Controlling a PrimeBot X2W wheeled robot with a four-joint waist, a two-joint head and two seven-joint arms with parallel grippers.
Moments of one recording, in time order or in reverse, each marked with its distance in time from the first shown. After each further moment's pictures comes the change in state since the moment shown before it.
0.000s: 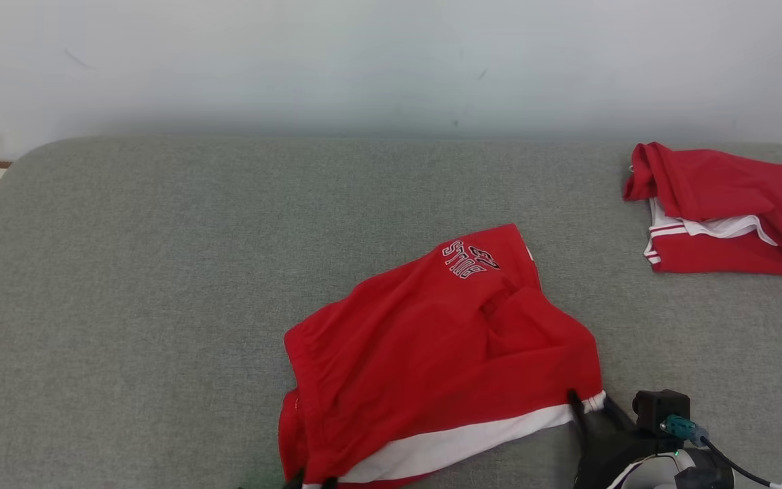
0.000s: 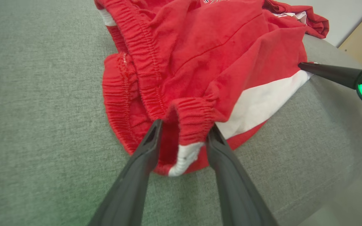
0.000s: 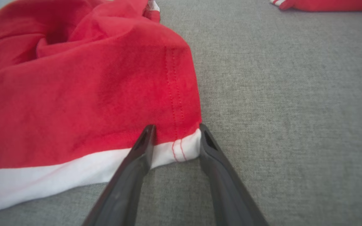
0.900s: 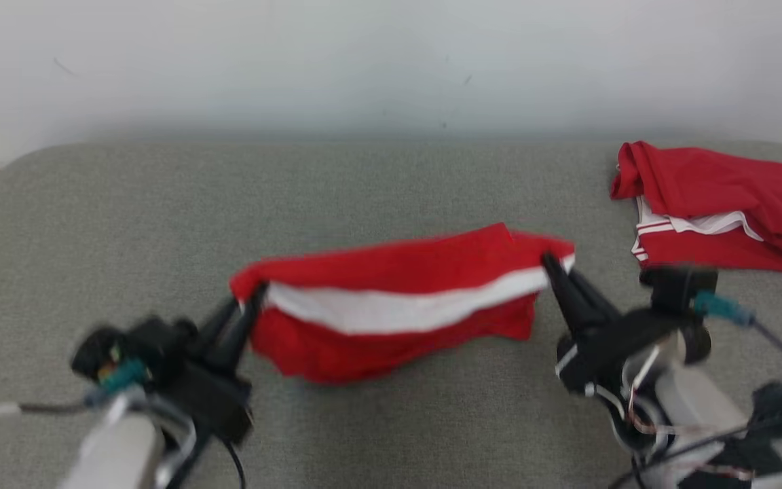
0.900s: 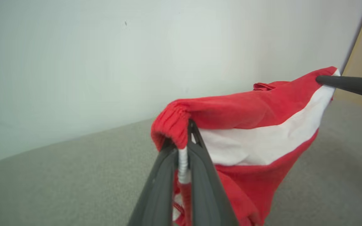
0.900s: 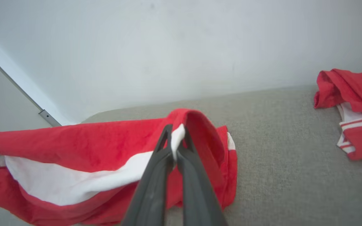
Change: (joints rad) left arm -0.258 0.174 0.024 -0.239 -0.082 0.000 0.102; right arm -0.090 -0.131 0.204 -0.456 0.393 0.000 0.157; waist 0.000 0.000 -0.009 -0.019
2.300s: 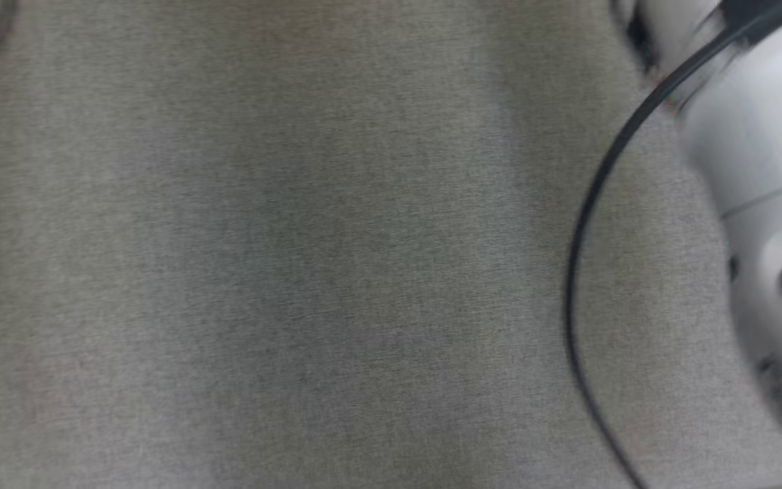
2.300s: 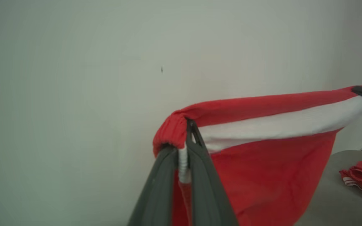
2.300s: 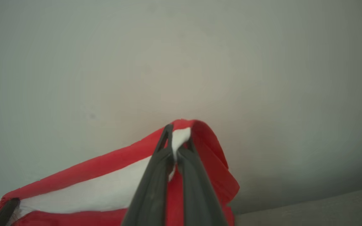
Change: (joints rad) left arm -1.215 0.203 -0.278 0.509 -0.422 -0.001 -0.040; right arm -1.281 0.227 -0.084 0.747 0.197 0.000 -0.137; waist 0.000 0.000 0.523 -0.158
